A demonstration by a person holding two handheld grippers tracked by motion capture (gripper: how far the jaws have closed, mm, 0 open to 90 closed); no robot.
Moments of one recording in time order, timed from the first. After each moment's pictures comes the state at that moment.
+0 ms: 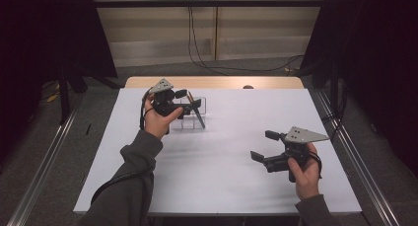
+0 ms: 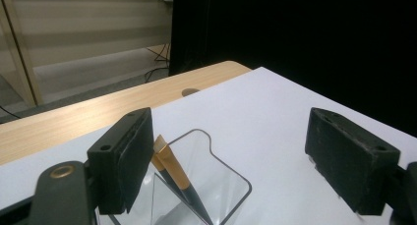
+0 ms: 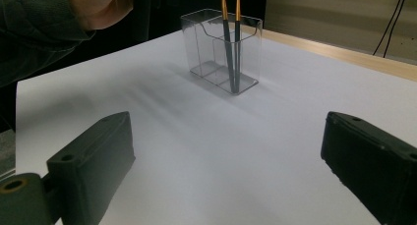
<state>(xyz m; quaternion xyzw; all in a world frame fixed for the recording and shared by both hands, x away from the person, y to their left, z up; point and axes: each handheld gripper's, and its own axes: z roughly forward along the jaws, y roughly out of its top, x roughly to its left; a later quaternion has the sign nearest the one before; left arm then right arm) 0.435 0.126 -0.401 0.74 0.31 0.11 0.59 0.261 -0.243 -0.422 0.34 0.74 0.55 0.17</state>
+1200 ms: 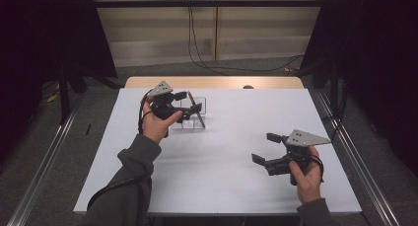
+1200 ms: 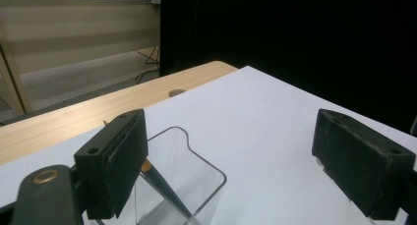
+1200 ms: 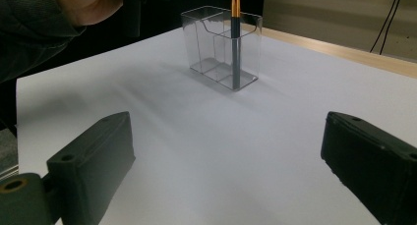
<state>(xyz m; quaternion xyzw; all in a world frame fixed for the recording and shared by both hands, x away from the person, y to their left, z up) 0.420 0.128 -0.397 0.75 0.28 0.10 0.59 0.252 -0.244 -0.422 0.34 0.74 0.55 0.17</state>
